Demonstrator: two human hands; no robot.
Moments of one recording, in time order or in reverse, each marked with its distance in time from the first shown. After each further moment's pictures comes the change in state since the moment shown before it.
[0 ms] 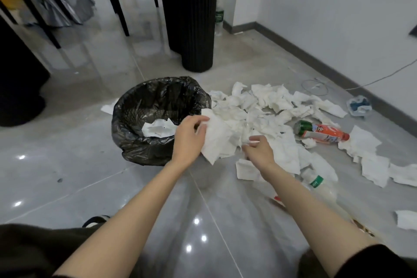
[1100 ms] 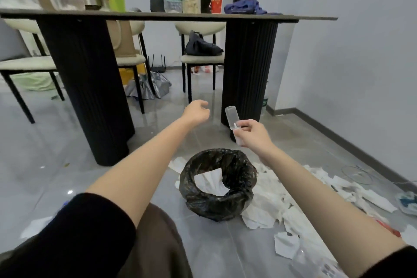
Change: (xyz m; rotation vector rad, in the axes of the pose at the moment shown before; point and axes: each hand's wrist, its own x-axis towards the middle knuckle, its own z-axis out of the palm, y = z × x) left_hand 0.097 0.142 -0.247 0.161 0.010 -0.253; right_hand -0.119 -0.266 0.048 0.002 -0.242 -0.558
